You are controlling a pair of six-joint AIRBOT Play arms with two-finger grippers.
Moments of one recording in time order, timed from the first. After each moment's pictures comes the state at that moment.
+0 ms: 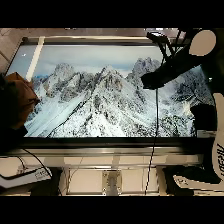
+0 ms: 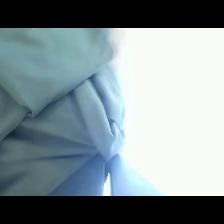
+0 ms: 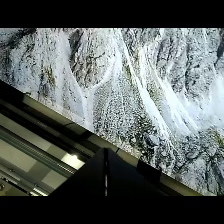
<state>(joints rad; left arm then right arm) 0.48 -1.28 1.49 1.33 -1.10 -1.49 0.33 -1.34 1.86 -1.36 1.74 1.55</state>
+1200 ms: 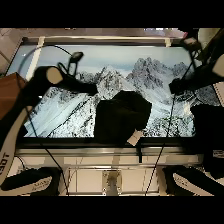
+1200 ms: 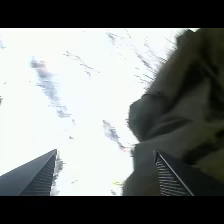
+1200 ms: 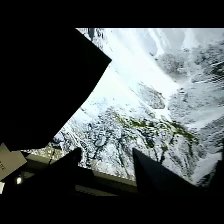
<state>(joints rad) -0.28 -1.28 1.35 1.27 -1.11 -1.53 0.16 -1.13 1.41 -1.59 1.49 1.42</state>
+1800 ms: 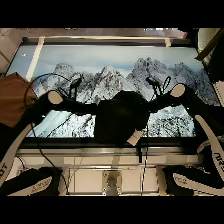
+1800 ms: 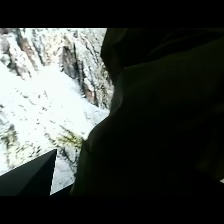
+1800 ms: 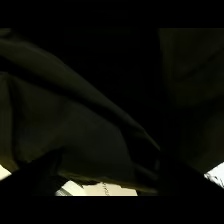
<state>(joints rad) -0.35 -1.24 0.92 0.91 -0.89 -1.41 0.15 -1.28 1.01 -1.00 1.17 1.23</state>
